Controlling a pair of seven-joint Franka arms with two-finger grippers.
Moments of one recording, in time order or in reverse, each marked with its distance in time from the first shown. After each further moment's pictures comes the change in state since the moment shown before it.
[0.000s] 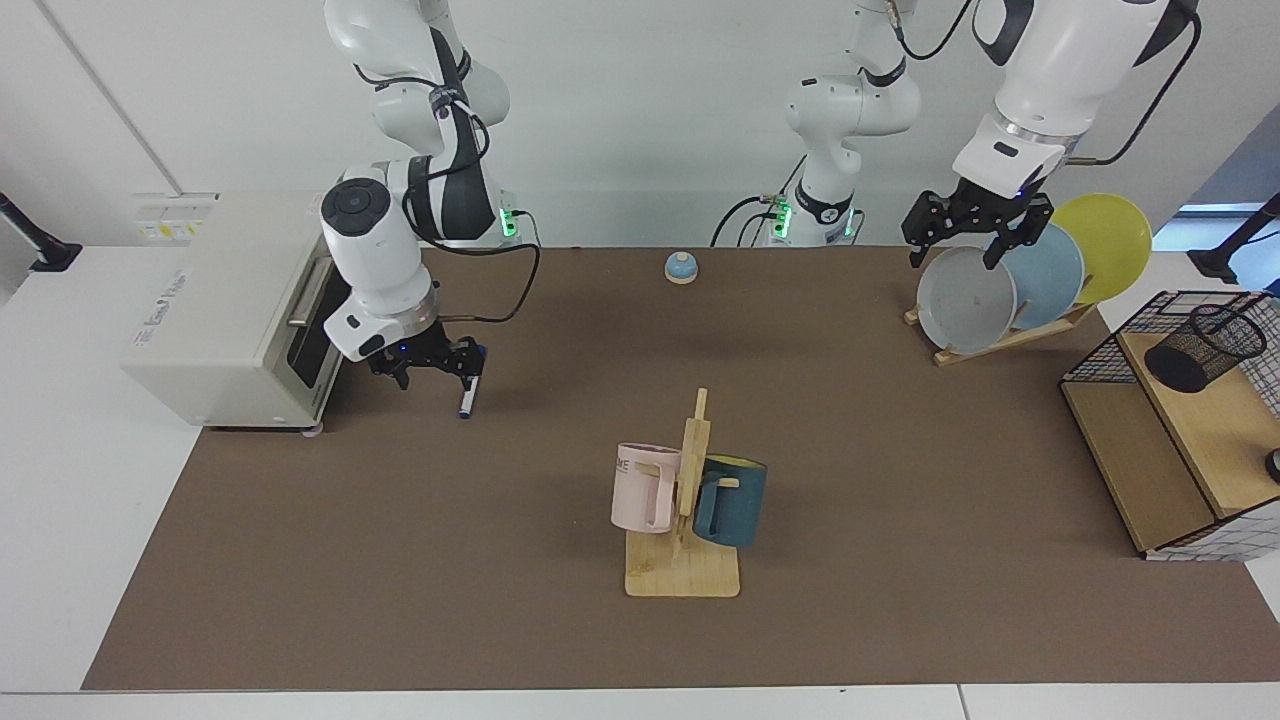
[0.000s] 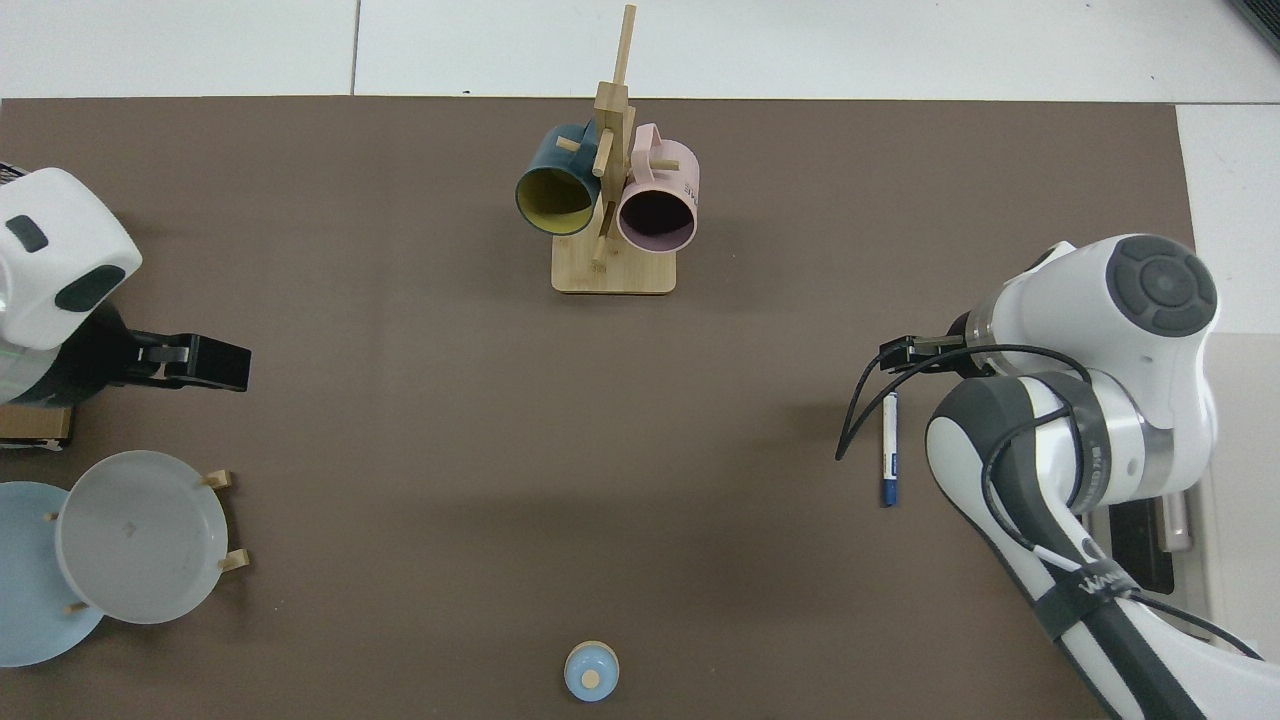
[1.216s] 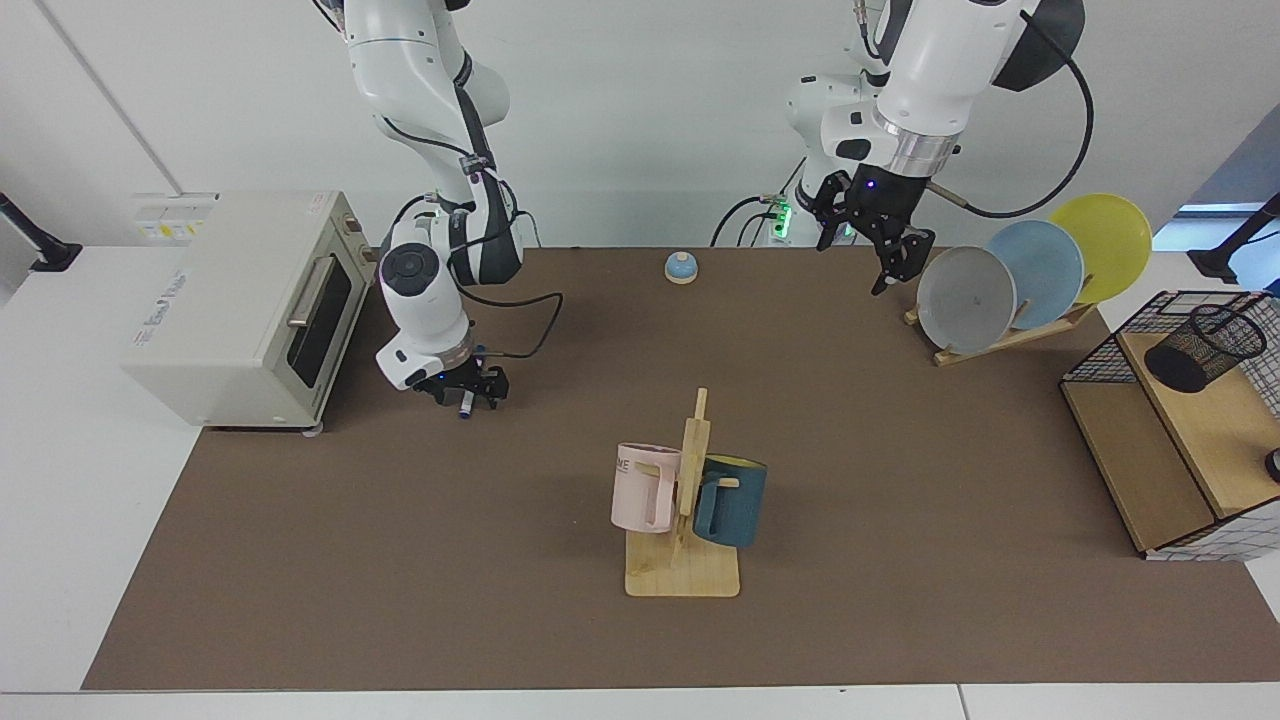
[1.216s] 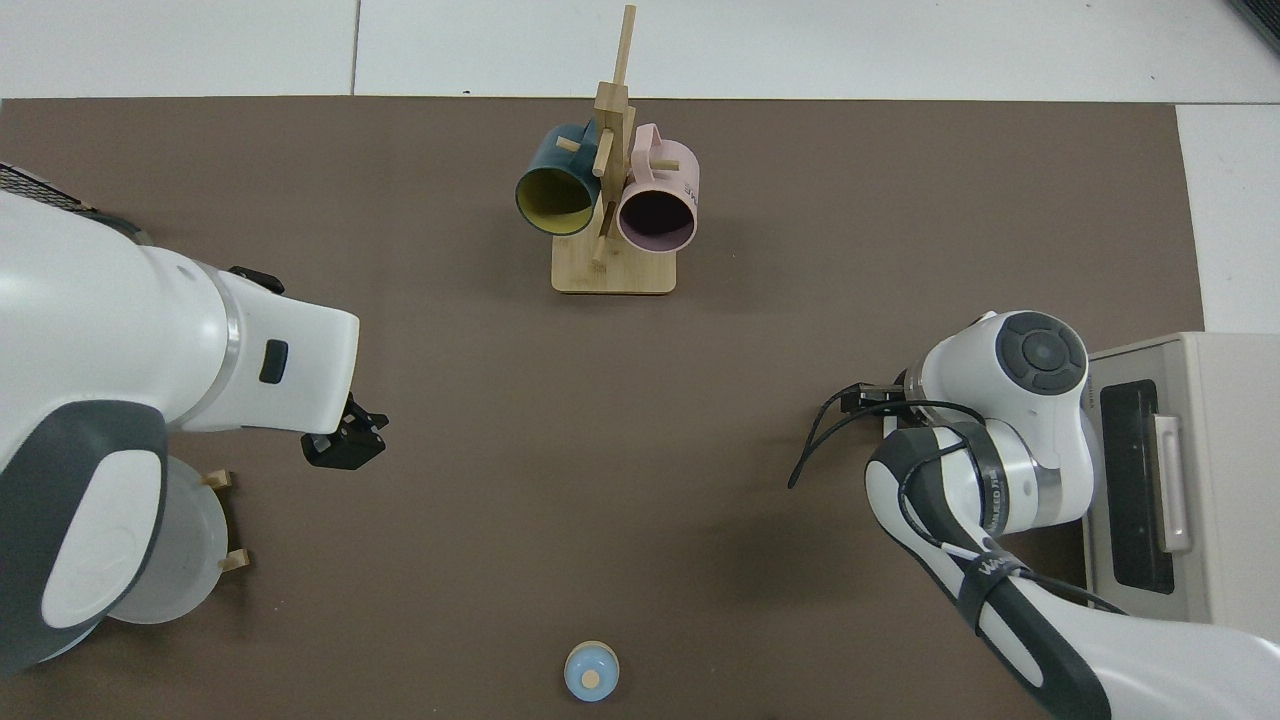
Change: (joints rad) left arm -0.088 -0.011 -0.091 -0.075 -0.058 0.142 0.780; right arm 0.033 0.087 0.000 -0.179 0.011 0.215 0.092
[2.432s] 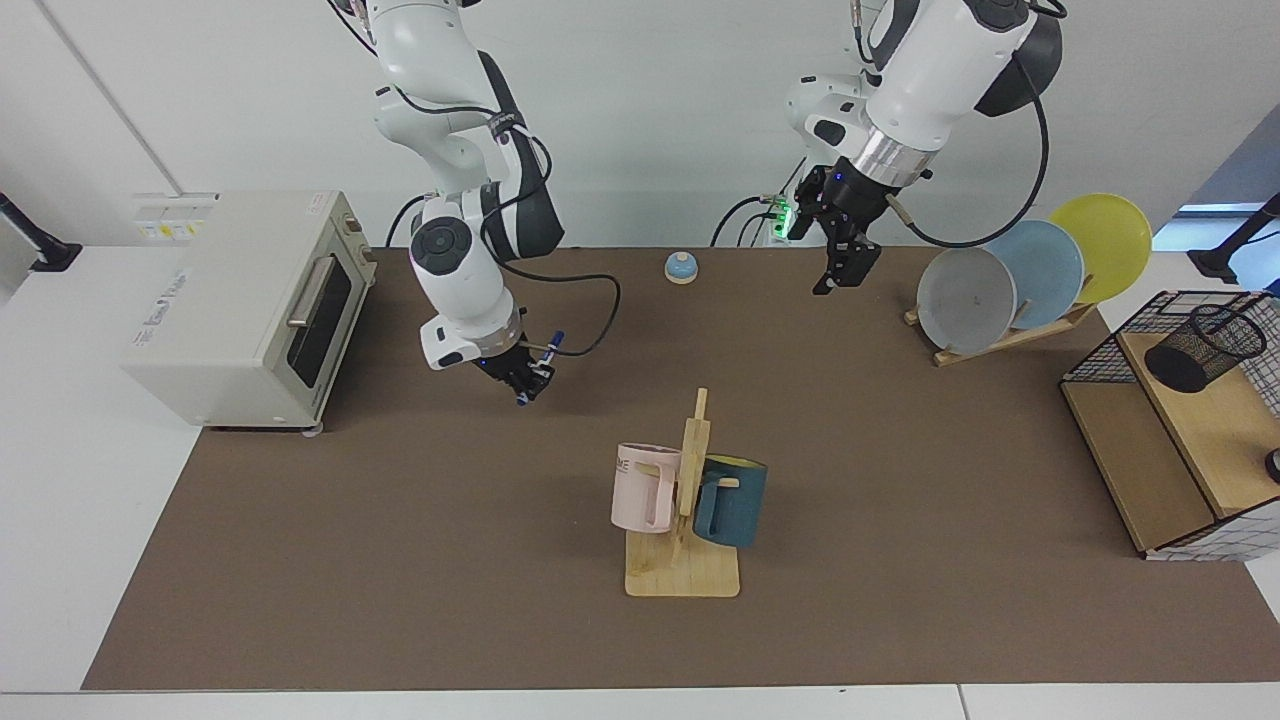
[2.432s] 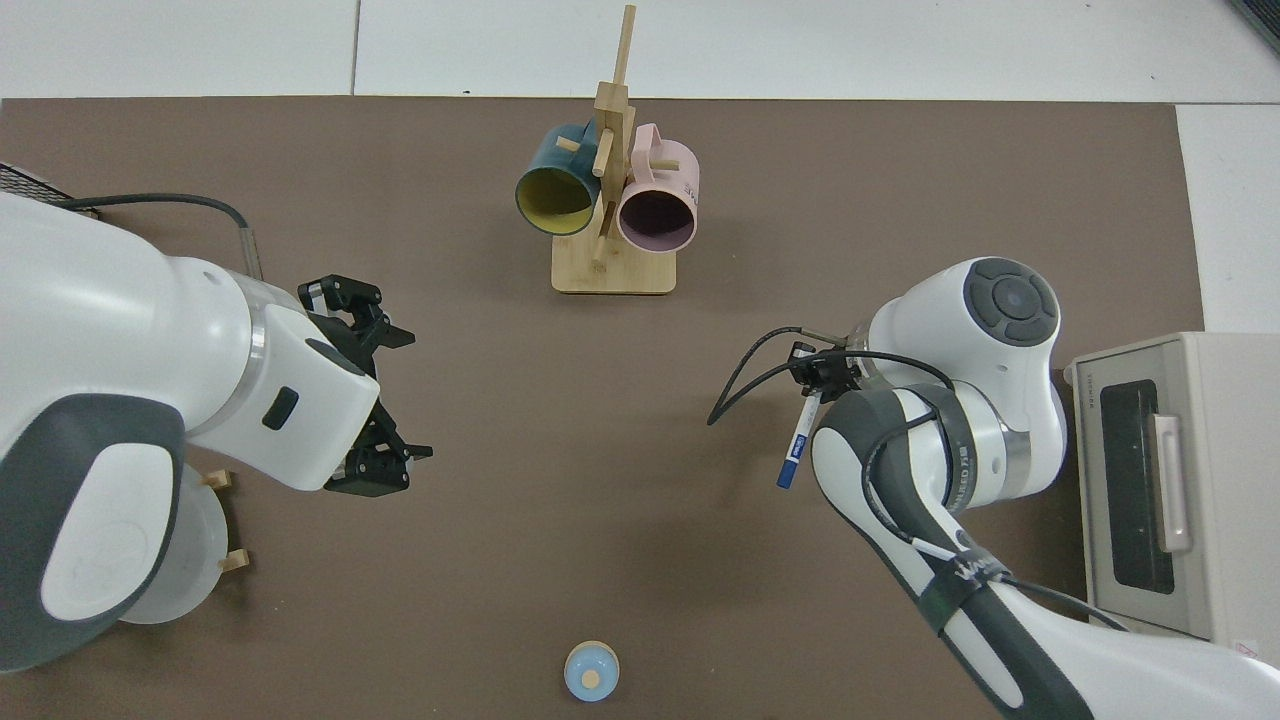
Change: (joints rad) left arm -0.001 0.000 -0.004 -0.029 -0.201 0.010 0.374; right arm 0.125 0.002 0.005 0.222 0.202 -0.208 0.361
